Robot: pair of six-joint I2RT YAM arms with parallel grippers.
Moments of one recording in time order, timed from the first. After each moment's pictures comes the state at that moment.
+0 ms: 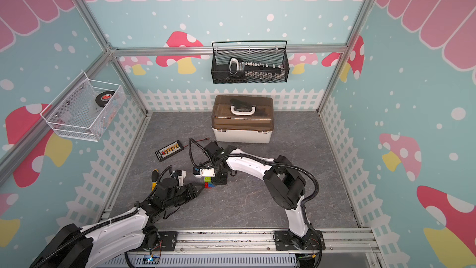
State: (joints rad) left arm -0.52 0.95 0.09 0.21 0.23 -0.95; right arm 0.91 1.96 1.49 -0.81 -0.21 -0.68
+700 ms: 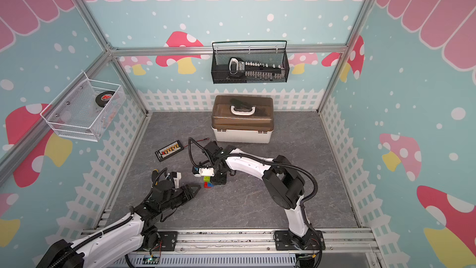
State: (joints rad) left arm -0.49 0.85 0.07 0.13 0.21 -0.96; right arm 0.91 1.97 1.51 -0.81 -0.22 -0.66
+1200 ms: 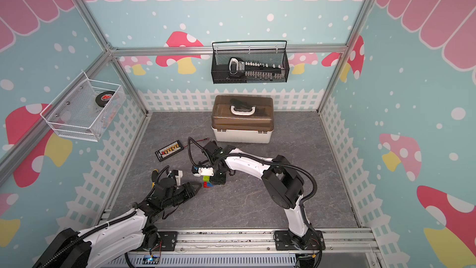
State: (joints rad) left arm -0.48 0.96 0.10 0.20 0.20 -0.96; right arm 0.91 1.98 1.51 -0.81 -0.22 -0.64
